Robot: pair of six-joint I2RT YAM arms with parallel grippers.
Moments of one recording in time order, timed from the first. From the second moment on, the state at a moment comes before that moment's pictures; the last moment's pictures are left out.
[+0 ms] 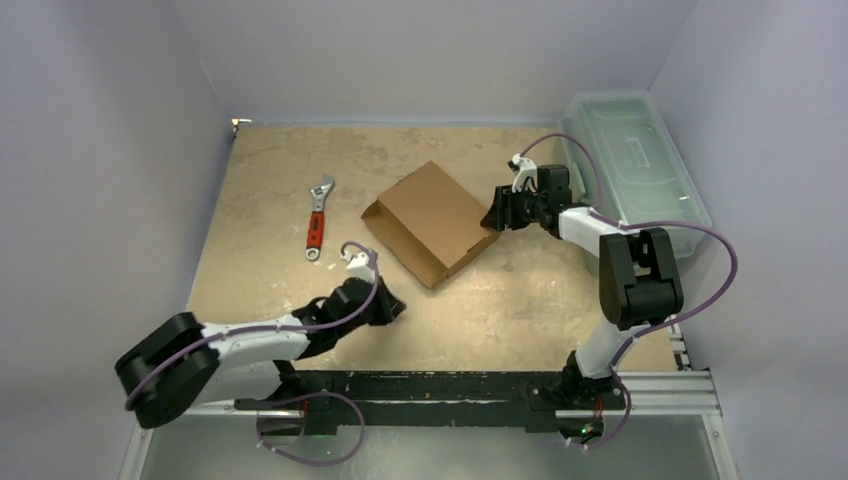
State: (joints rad) left arm -0.89 1.10 0.31 0.31 -0.18 -0.84; right arm 0.16 1.73 0.98 -0.01 -0.53 0.09
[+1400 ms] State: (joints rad) left arm -0.84 1.50 0.80 -0.04 -0.14 -0.67; right arm 0.16 1.73 1.01 -0.02 -0.47 0.06
